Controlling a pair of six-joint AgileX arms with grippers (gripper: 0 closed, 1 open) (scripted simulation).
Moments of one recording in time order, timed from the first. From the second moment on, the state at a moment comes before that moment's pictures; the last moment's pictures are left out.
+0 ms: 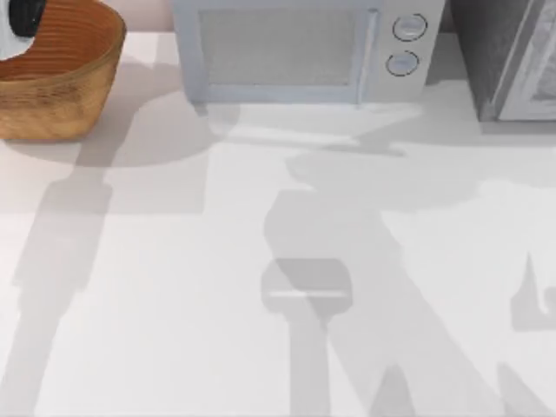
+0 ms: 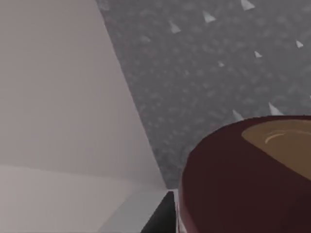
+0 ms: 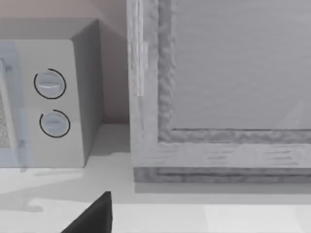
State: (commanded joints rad) left arm -0.11 2.12 1.60 0.74 1.05 0.16; right arm 0.00 0.00 0.00 0.00 0.00 0.00
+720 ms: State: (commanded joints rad) left arm 0.40 2.07 1.61 0.19 1.21 0.28; right arm 0.00 0.00 0.00 0.00 0.00 0.00
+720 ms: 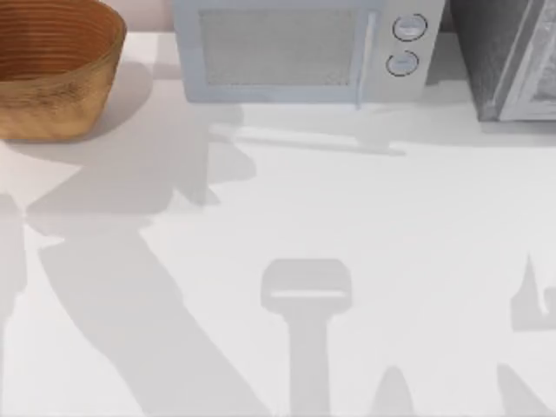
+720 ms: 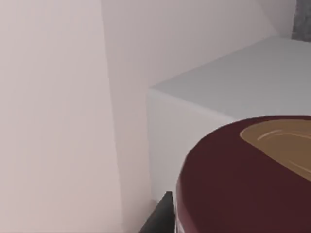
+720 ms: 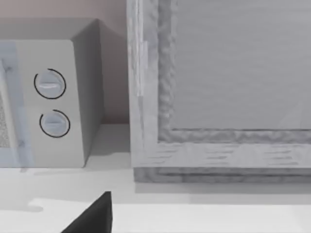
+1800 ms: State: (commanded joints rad) left arm 0.29 2.20 1.65 0.32 1.12 0.21; right arm 0.00 0.00 0.00 0.00 0.00 0.00
